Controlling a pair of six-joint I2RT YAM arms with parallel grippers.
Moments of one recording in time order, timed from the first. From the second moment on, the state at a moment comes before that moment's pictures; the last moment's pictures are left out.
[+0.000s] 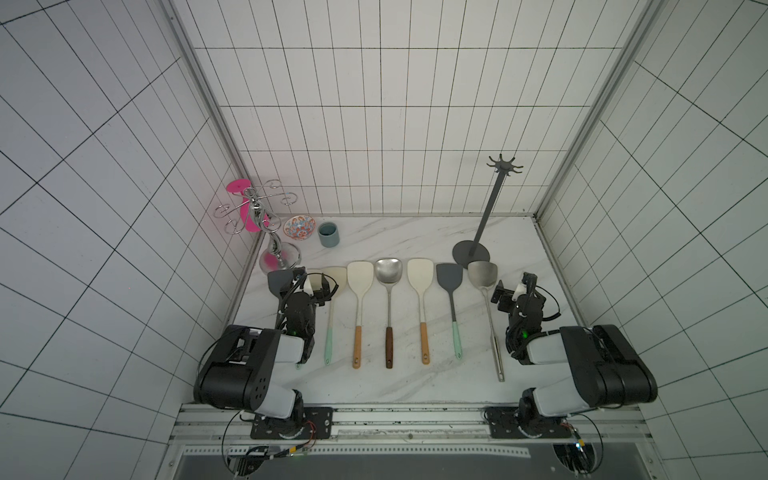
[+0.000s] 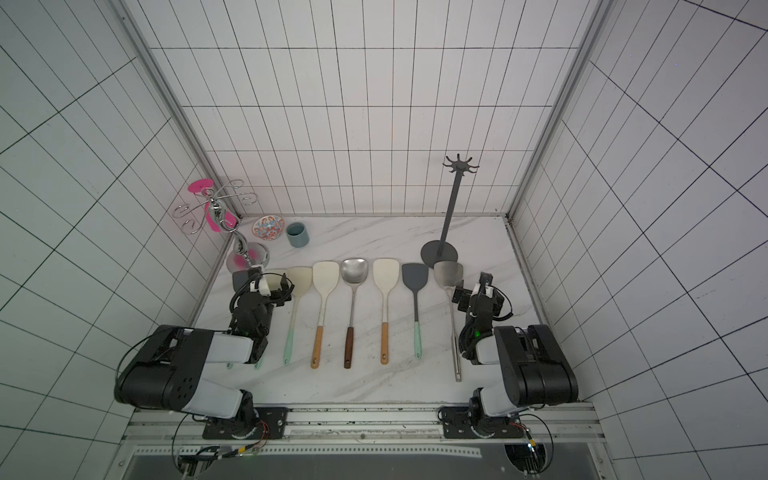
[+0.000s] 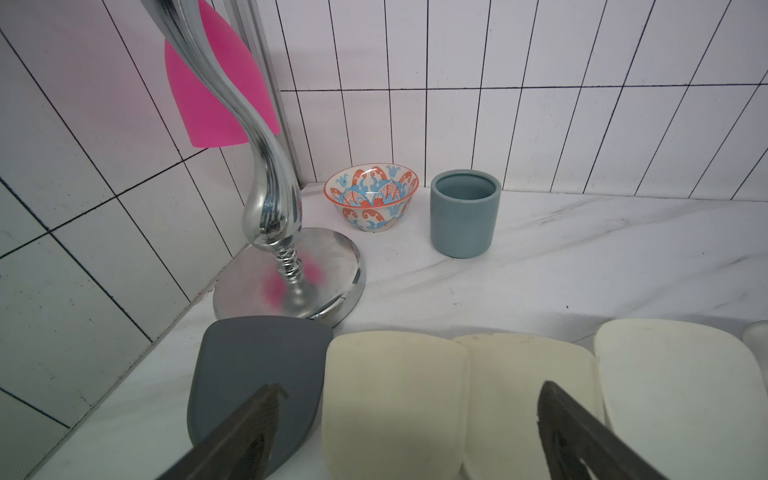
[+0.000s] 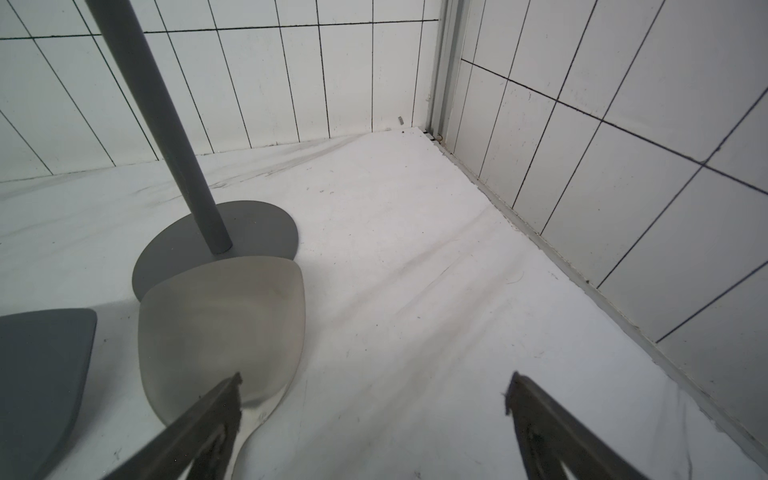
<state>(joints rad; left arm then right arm) -0.11 1.49 0.24 1.07 -0.27 -0.03 0.05 1.51 0.20 1.06 0.34 0.06</state>
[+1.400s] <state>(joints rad) -0.11 1.58 0.36 0.97 -0.21 -0.01 0.02 1.54 0.36 0.78 0.28 0.07</state>
